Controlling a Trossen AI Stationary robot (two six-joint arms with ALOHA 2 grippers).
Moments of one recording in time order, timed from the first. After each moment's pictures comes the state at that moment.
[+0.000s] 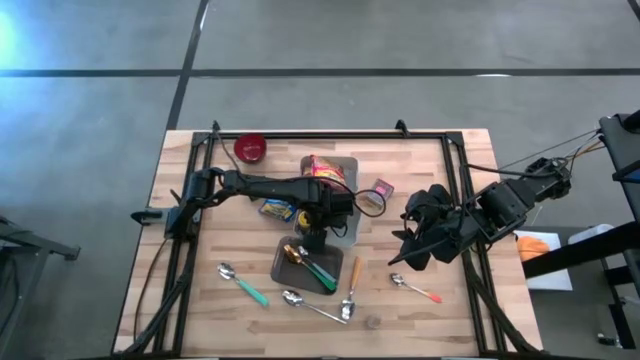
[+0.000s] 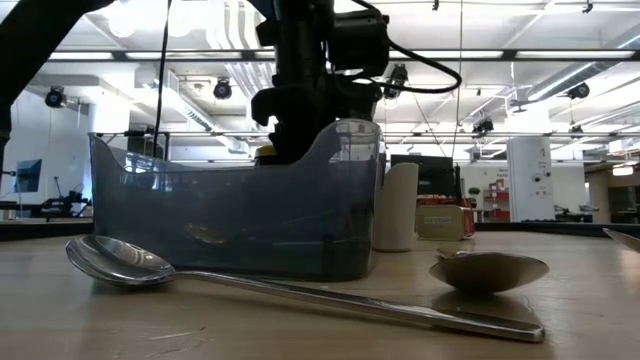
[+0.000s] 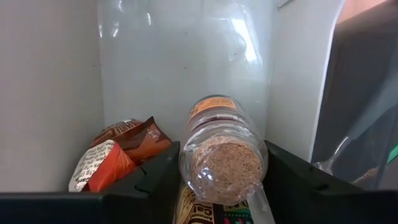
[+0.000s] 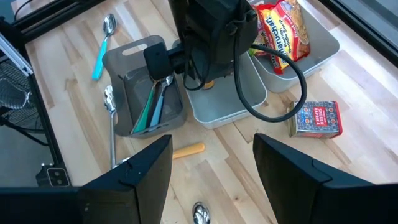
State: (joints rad) left arm 0.04 2.14 1.73 -1.03 0.05 0.21; right arm 0.53 1.42 1.75 -1.41 0.52 1.02
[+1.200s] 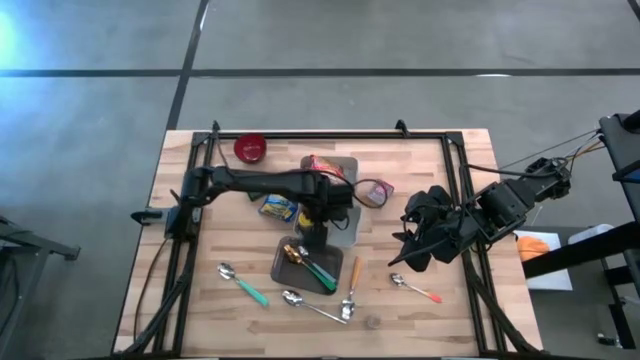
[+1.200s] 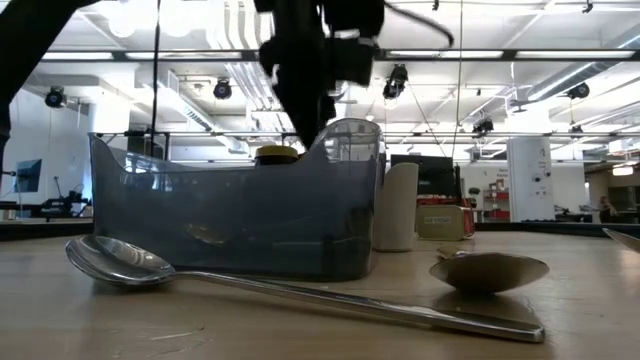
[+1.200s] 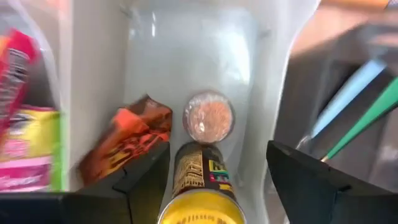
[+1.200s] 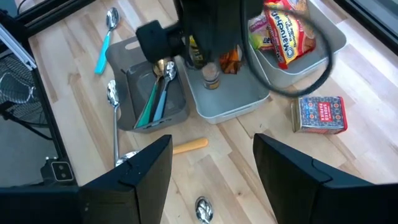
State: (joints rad) left arm 0.04 2.09 1.83 -1.14 0.06 0.12; right arm 0.53 1.42 1.75 -1.41 0.49 1.02
